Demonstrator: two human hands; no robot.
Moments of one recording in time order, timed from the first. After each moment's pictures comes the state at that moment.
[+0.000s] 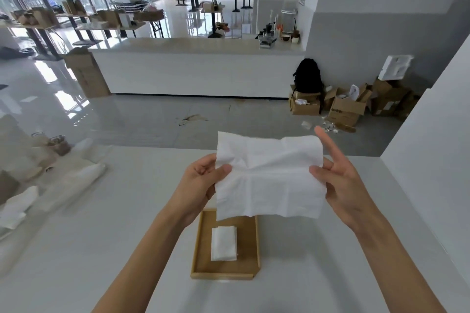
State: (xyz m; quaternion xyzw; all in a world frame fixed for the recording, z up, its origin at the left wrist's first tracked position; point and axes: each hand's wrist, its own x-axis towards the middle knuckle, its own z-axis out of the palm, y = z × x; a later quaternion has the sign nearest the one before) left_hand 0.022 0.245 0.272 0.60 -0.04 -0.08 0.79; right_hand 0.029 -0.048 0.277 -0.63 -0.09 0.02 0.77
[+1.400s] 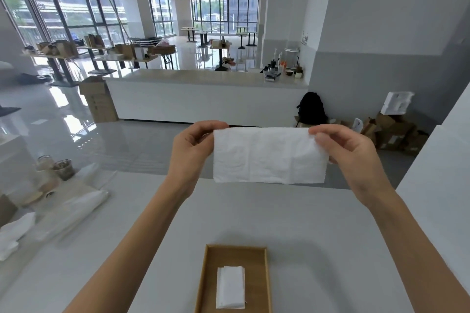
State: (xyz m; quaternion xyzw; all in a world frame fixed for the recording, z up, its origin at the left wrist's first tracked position) left_hand 0.090 0.280 0.336 0.64 -0.10 0.18 0.74; right_hand 0.081 -0.011 0.358 -0.73 -0.18 -0.16 0.64
